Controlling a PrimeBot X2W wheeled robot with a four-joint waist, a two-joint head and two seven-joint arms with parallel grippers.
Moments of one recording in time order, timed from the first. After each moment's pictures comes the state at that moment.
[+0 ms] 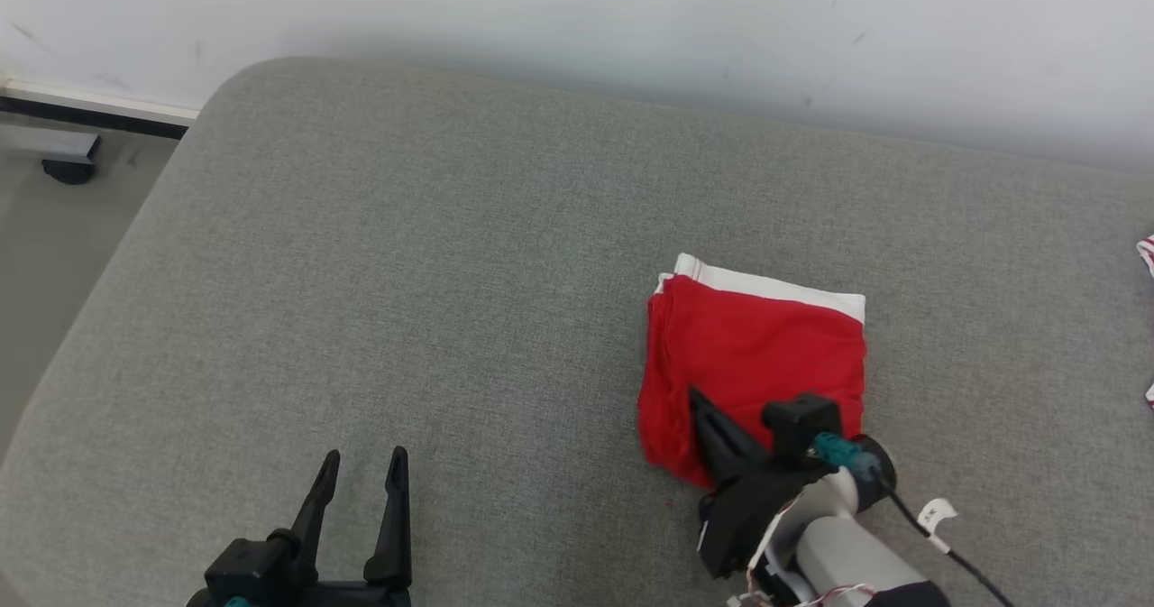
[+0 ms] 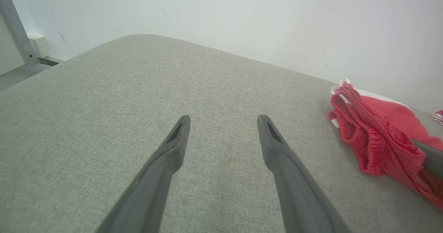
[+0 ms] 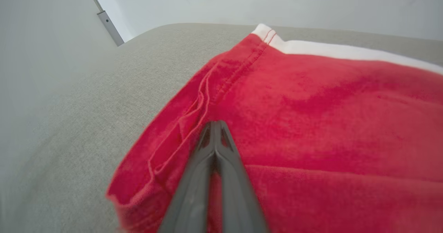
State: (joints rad) left arm -0.09 0.05 -0.11 0.29 -0.31 -0.13 -0.26; right arm -0.51 -0.11 0.53 0.80 0.42 0.13 -0.26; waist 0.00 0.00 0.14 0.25
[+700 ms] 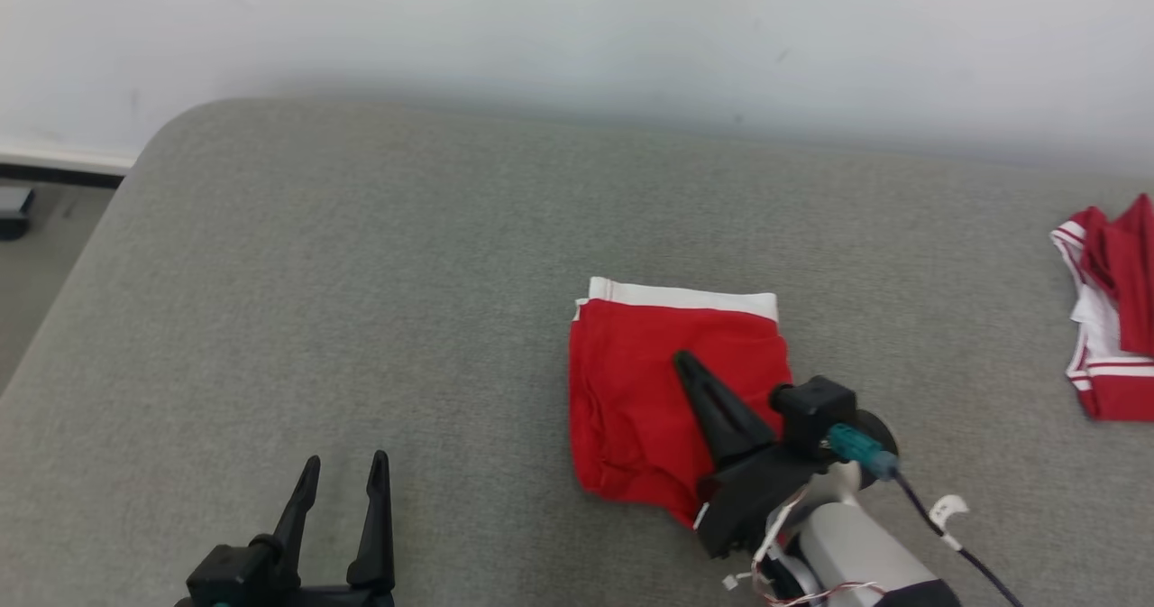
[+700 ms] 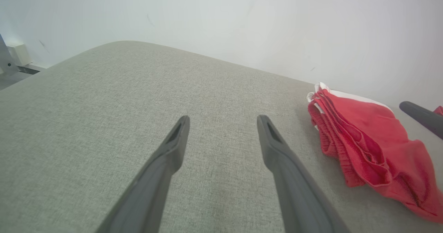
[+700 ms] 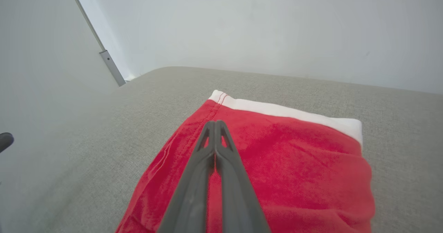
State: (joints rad) left arm -0.08 0.05 -0.07 0.29 -0.30 -0.13 -0.26; right arm -0.46 -0.10 0.45 0.64 0.35 0.13 -0.26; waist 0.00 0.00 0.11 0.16
